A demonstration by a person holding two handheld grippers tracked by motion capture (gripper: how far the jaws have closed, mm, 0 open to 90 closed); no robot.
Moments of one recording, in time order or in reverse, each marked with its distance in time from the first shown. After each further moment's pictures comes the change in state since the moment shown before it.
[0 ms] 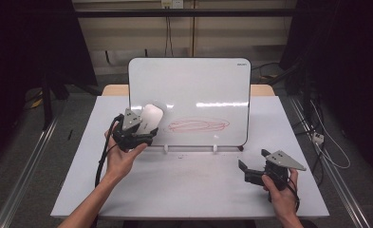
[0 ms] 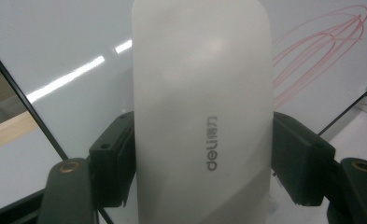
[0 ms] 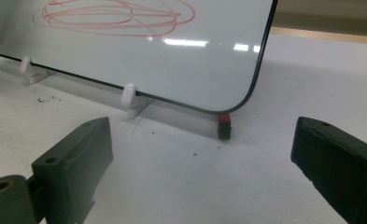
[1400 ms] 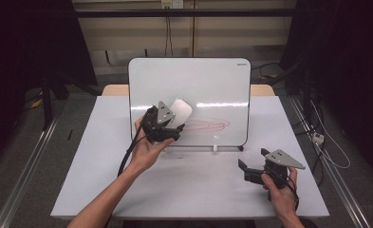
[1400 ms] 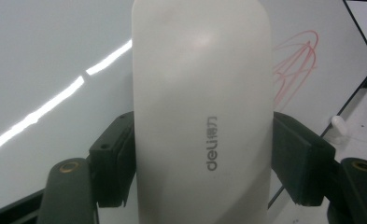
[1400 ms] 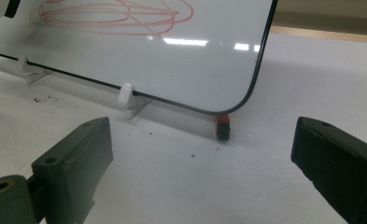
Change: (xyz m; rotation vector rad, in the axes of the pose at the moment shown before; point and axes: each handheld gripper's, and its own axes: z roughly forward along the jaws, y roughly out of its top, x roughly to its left) left arm -0.049 0.047 0.046 0.003 -0.071 0.137; right arm -0.003 0.000 0.004 0.005 0.000 0.000
